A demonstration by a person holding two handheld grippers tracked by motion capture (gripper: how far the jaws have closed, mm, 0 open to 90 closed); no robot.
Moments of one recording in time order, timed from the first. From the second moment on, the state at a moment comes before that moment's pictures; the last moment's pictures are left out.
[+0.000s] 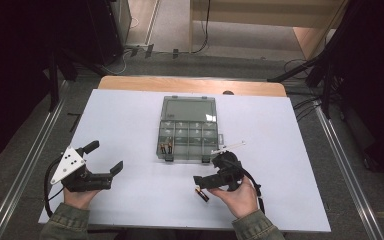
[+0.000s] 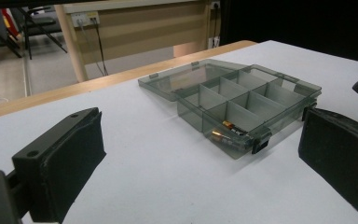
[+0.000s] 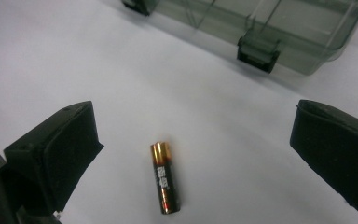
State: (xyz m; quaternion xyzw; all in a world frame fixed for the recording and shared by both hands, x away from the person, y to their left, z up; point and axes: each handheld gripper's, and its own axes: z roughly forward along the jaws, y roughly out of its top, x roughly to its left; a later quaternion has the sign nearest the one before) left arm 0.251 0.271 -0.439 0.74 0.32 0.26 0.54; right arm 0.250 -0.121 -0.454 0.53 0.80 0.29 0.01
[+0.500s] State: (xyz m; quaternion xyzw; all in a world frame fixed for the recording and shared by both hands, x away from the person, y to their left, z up) left arm 0.251 0.271 -0.439 0.74 0.32 0.26 0.54; right arm 0.237 -0.104 -0.472 0.50 0.83 0.25 0.01
